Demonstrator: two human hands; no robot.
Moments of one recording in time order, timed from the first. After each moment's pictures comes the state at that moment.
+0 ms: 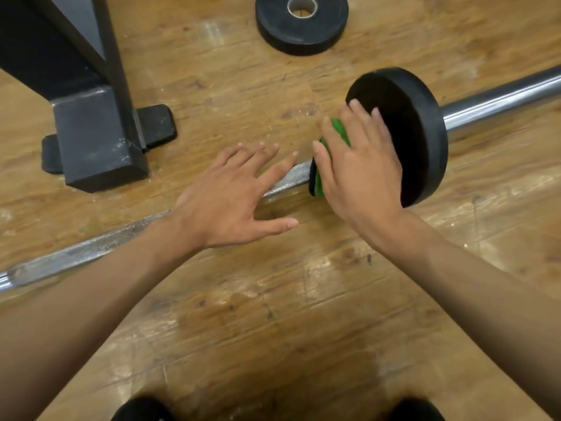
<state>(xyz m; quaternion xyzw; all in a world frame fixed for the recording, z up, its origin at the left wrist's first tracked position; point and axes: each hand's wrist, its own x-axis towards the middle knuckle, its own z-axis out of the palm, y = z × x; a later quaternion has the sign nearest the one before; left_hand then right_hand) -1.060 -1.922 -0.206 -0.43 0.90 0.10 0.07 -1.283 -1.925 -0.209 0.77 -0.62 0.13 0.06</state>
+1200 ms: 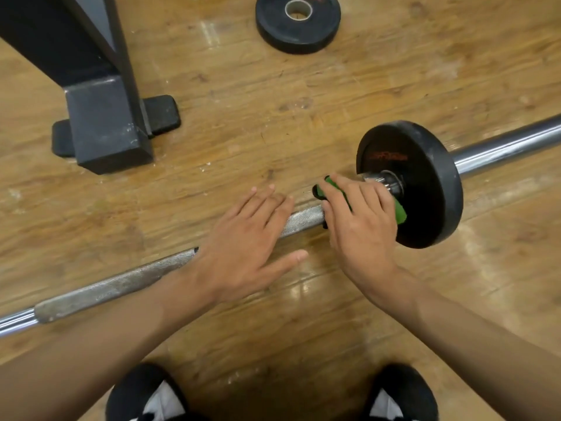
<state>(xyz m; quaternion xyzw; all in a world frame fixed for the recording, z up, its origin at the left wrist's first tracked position) -1.077 -1.821 -0.201 -0.45 0.88 0.14 0.03 -1.292 -1.821 -0.224 0.78 -0.58 0.20 0.11</state>
